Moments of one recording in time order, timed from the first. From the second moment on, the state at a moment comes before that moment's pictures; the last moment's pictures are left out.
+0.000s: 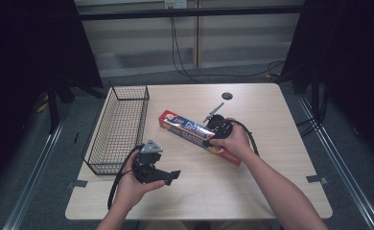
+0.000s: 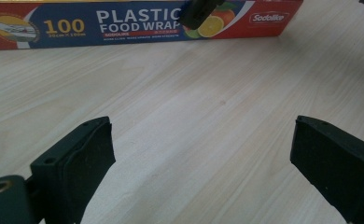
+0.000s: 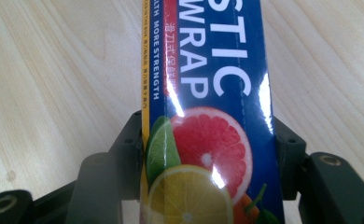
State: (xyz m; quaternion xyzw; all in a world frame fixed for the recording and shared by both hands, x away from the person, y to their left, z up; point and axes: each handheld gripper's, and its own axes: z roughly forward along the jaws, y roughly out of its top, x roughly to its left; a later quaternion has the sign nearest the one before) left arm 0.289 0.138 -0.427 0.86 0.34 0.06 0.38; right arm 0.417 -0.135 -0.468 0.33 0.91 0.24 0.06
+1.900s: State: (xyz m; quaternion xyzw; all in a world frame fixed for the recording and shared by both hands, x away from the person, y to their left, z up) left arm 0.362 0.080 -0.349 0.93 0.16 0.04 0.33; right arm 0.352 -0.149 -0.406 0.18 0.94 0.27 0.02
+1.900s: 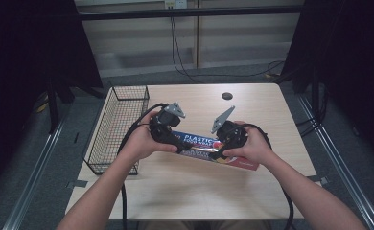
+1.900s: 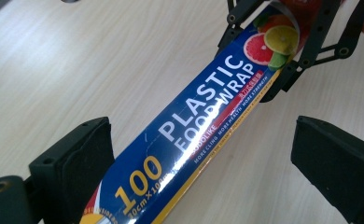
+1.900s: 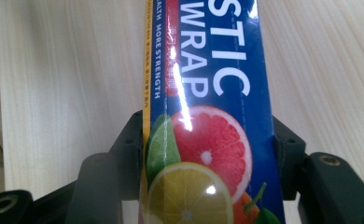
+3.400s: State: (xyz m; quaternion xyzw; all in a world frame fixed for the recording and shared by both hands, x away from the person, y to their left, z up) left arm 0.360 0.055 -0.371 0.97 0.08 0.00 0.22; right arm 0.342 -0.133 -0.398 0.11 0.95 0.28 0.00
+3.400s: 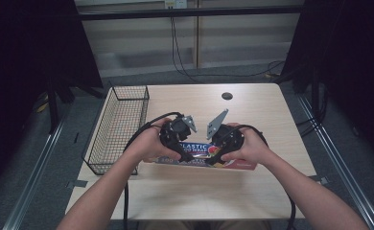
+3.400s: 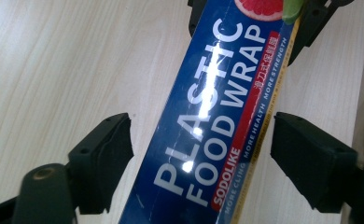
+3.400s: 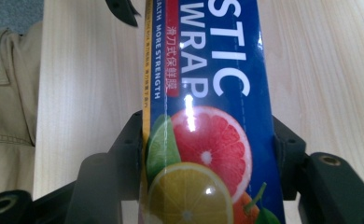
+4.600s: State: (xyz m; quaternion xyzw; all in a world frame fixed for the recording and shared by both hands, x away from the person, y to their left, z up) left arm 0.356 0.051 -0.377 0.98 0.03 0.00 0.19; right arm 0.343 -0.129 -0.391 0.08 0.96 0.27 0.01
